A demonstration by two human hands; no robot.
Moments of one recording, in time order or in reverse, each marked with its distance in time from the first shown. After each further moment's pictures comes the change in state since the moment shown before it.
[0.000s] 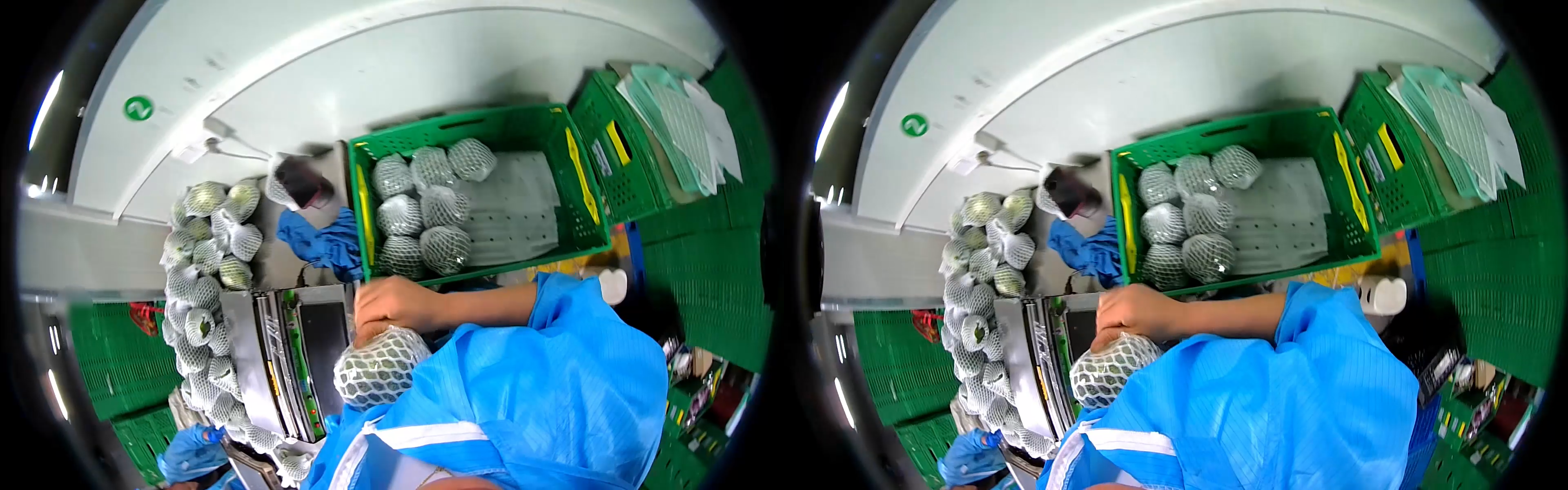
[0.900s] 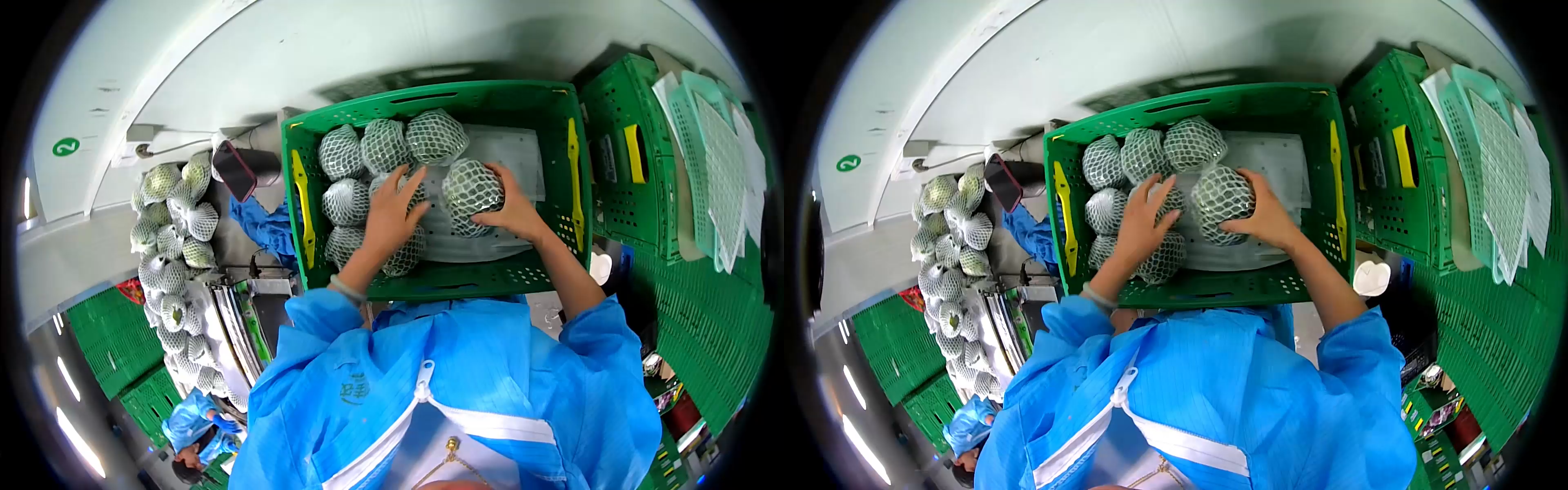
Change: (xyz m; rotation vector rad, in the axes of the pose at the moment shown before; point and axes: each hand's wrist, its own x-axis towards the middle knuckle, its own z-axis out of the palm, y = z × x) left_hand 0.229 -0.086 0.209 0.998 -0.592 0.455; right_hand -0.243 0.077 -0.249 -0.135 0.489 1.076
